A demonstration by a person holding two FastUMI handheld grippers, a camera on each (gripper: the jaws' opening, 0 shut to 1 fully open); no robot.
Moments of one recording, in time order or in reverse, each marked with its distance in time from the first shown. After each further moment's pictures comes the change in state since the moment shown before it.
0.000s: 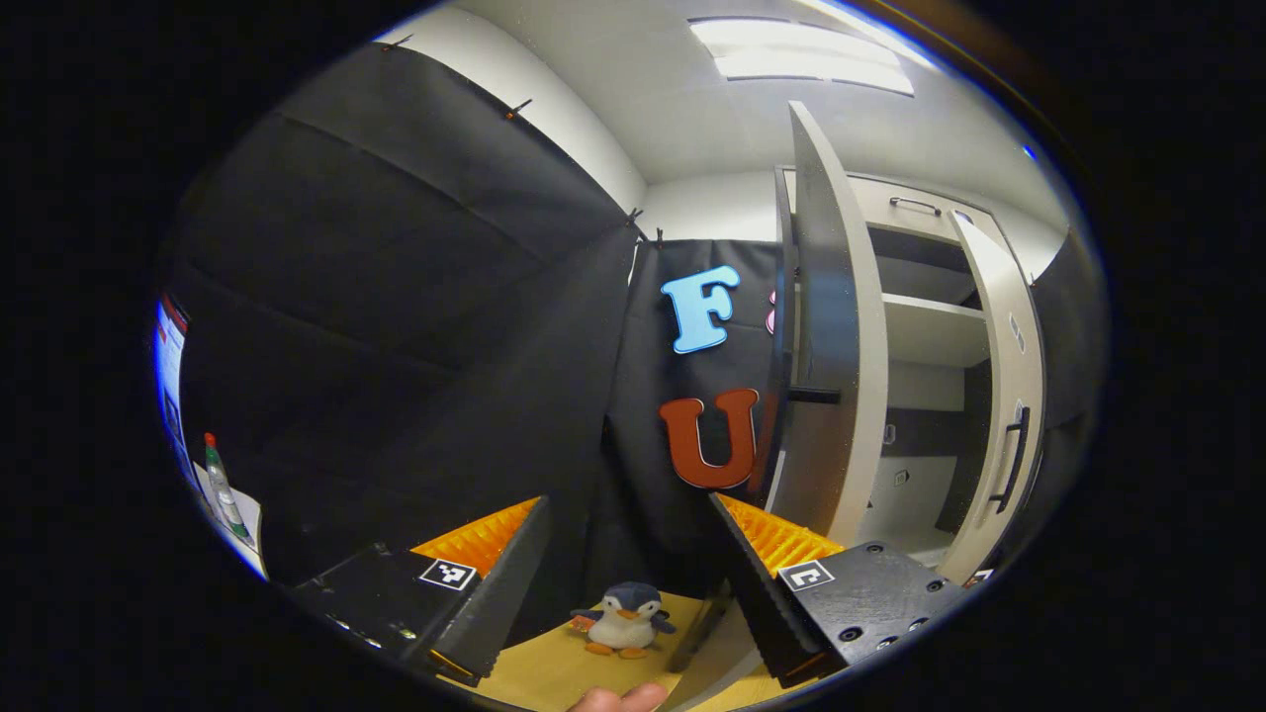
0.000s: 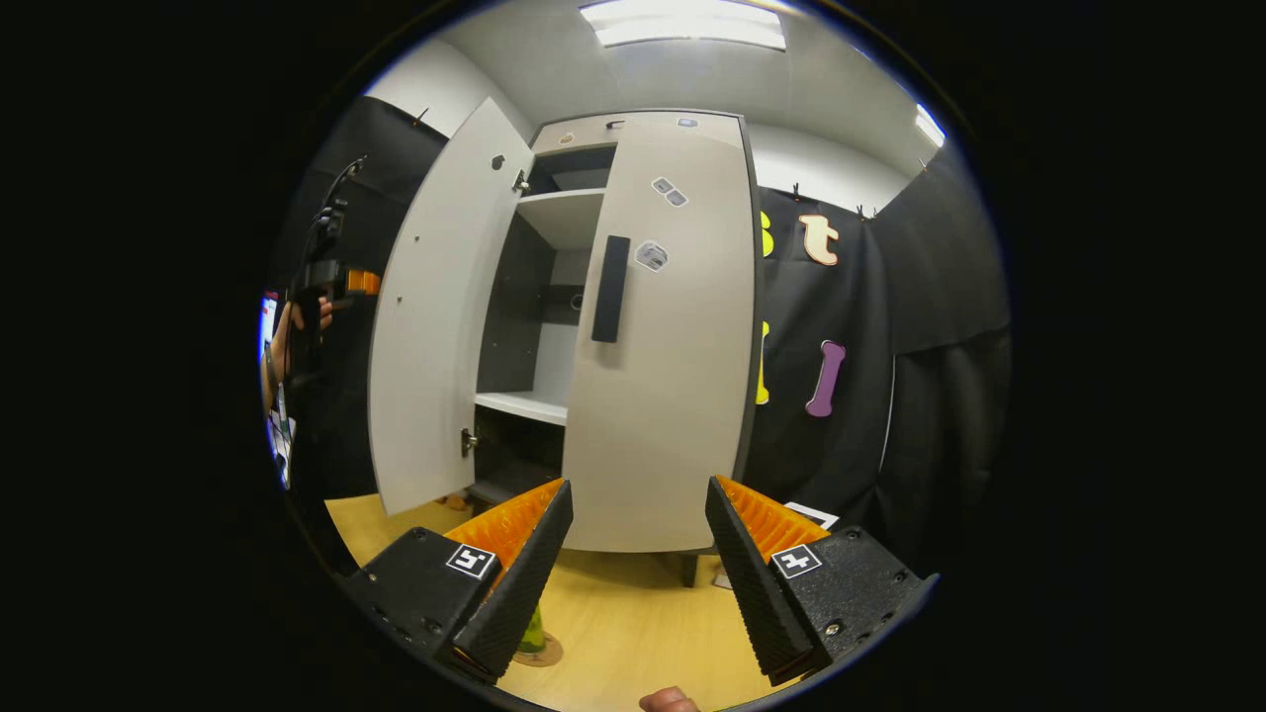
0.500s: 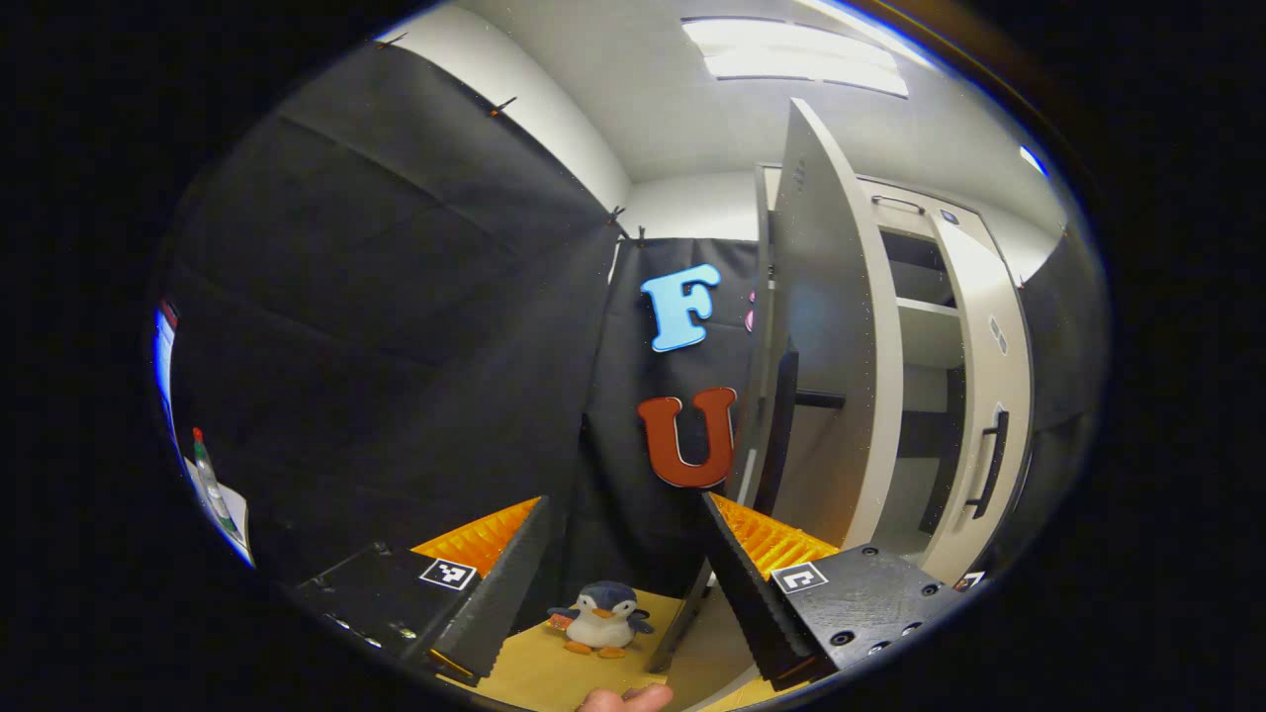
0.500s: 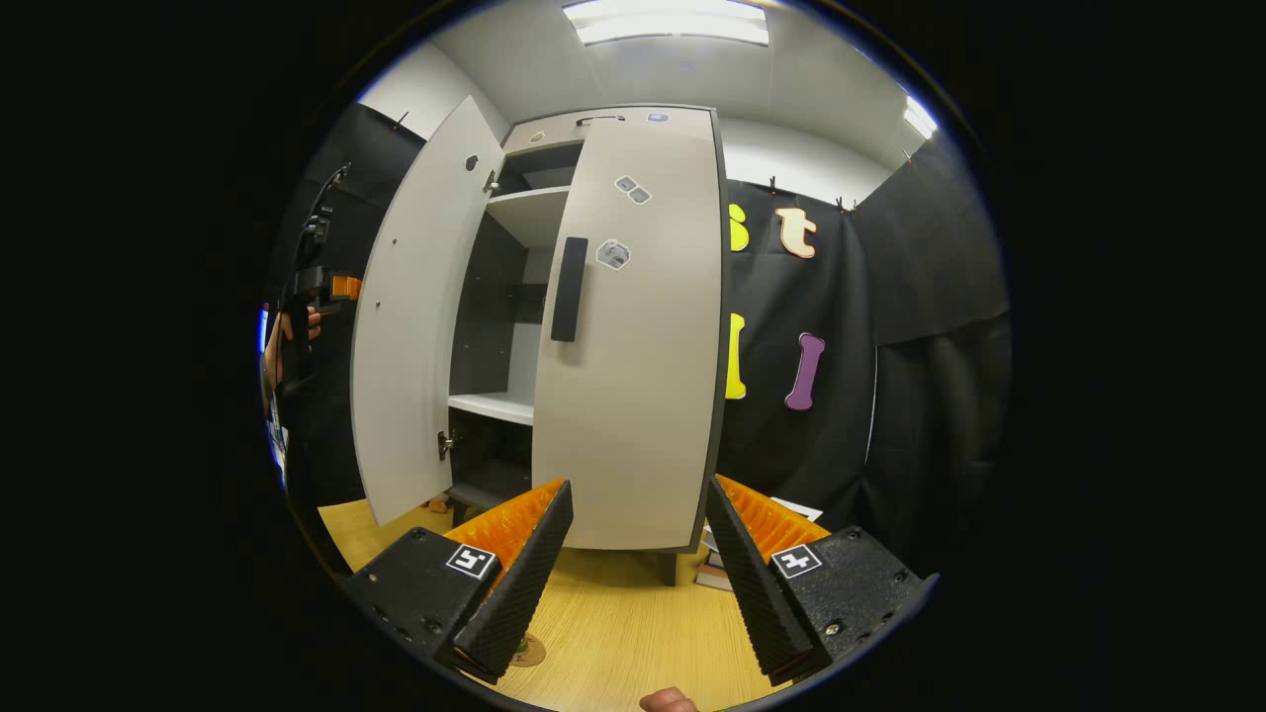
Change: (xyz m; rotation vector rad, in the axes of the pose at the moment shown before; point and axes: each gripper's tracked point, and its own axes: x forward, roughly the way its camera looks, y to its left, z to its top) left arm -0.009 -0.046 0.001 0.036 0.009 -0.111; right arm 0.003 -0.019 0.004 0.028 -0.007 -0.052
